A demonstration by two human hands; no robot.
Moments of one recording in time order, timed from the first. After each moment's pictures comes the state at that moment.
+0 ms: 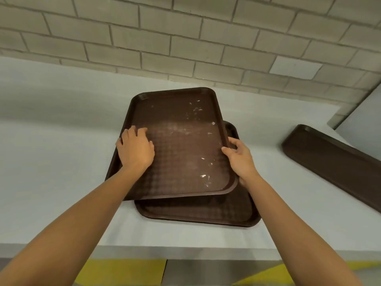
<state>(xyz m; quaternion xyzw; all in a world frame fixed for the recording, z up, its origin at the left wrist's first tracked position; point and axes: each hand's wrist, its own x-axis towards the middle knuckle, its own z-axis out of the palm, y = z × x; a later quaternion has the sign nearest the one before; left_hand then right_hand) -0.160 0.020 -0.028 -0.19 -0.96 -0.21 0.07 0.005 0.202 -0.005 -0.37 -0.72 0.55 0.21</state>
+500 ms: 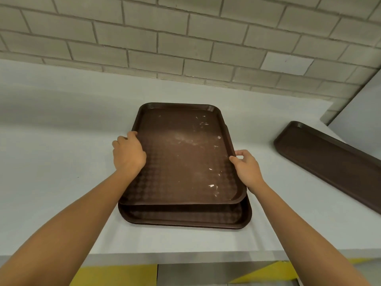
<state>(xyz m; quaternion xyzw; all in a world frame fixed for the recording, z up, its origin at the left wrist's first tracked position) -0.151 0.044 -0.030 -0.15 -0.95 -0.27 0.01 0.041 0.247 -0.025 -0.44 -0.77 0.43 0.17</state>
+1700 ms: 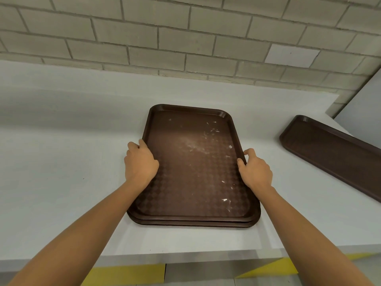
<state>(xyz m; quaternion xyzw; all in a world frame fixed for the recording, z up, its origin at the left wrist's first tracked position) -0.135 0.044 -0.045 -0.17 -0.95 -0.26 -0.02 0.042 0.258 -0.054 -0.47 -0.86 0.12 0.13</state>
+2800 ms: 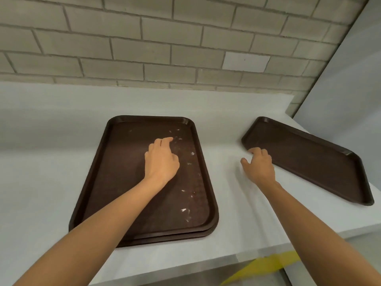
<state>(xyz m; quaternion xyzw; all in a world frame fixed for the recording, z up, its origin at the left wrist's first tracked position) -0.066 0.160 -0.022 -0.35 -0.88 -0.33 0.01 0.115 0.351 -0.037 -0.52 -0.83 0.13 0.17</state>
